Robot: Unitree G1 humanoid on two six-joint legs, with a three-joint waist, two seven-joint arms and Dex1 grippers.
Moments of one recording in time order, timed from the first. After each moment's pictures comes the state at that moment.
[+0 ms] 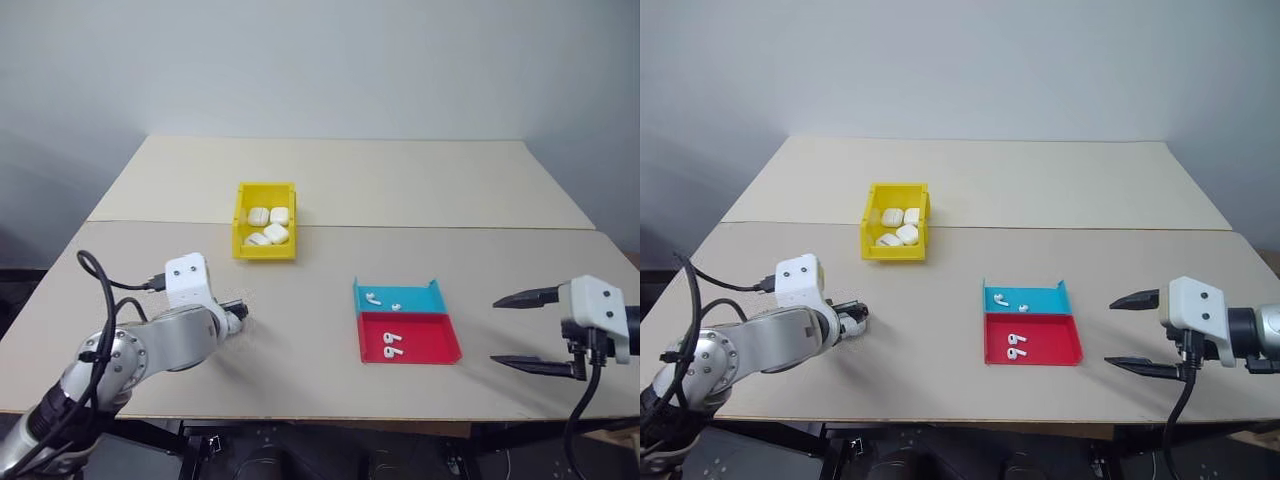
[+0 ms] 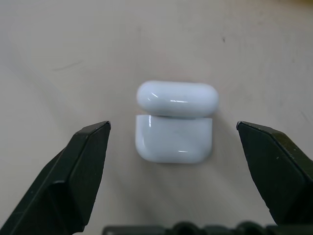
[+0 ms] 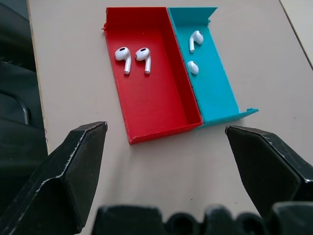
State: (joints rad) left arm -0.39 0.84 -0.22 -0.51 -1.97 0.66 1.47; right arm 0.06 -1.12 -0.41 -0.21 0.42 0.14 1.36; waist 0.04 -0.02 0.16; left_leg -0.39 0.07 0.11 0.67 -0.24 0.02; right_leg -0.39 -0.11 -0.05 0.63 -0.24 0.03
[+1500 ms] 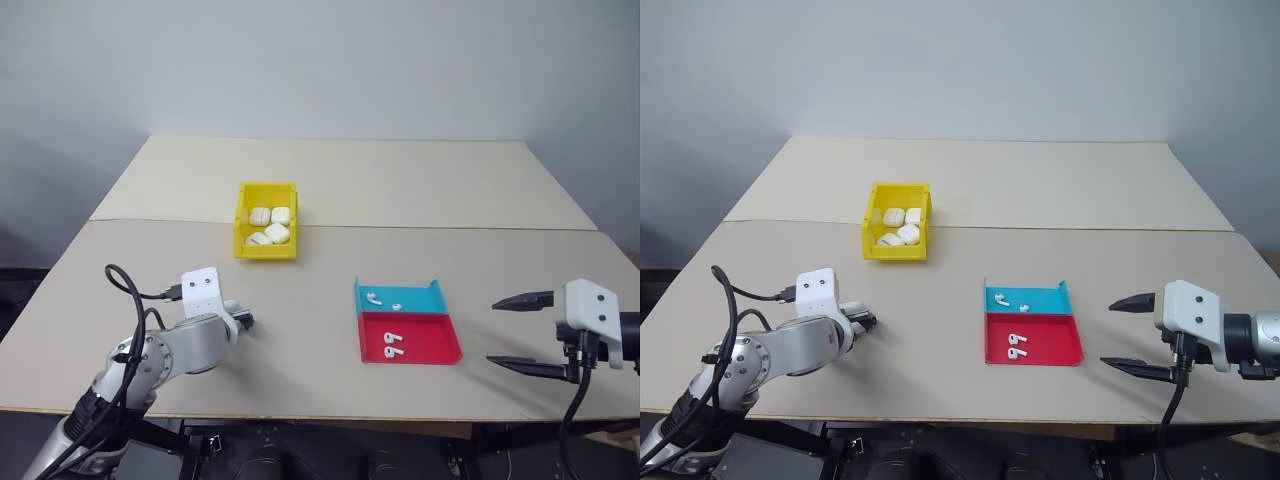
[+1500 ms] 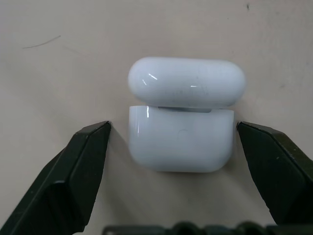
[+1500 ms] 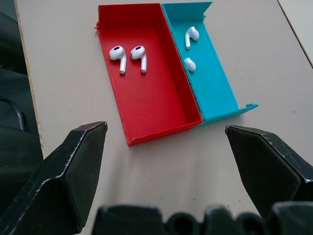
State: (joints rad) left arm -0.36 0.70 -0.20 -0.38 -1.77 0.79 1.39; right arm 0.11 -1.11 -0.41 -0.25 0.42 0.17 1.29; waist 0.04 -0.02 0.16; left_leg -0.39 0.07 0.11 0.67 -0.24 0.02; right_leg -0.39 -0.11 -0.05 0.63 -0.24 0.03
